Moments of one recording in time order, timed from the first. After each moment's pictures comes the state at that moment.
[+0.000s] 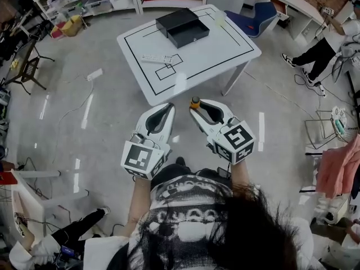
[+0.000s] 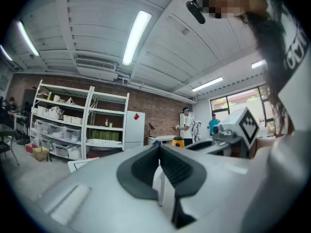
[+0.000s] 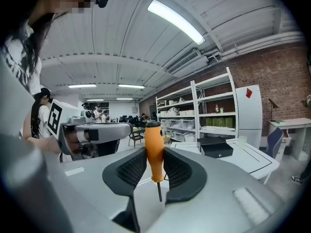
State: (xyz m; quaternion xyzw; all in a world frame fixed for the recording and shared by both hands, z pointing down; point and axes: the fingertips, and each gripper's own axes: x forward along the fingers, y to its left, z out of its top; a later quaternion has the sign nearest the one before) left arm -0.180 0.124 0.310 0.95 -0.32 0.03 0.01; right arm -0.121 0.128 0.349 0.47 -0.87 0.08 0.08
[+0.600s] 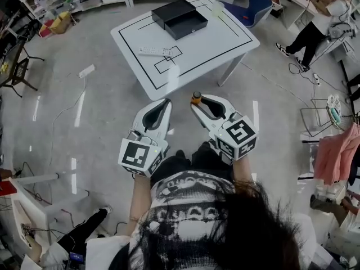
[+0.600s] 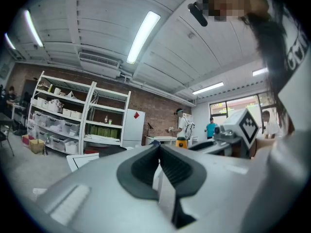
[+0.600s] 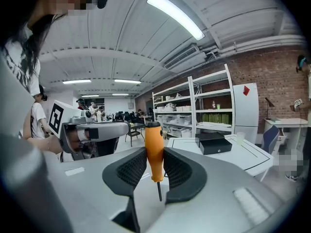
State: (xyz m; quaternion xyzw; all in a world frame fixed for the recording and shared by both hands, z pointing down) left arm -0.220 0.097 0.328 0.95 -0.30 0.01 0.04; right arm -0.150 0.109 0.365 0.49 -0.86 0.10 0.10
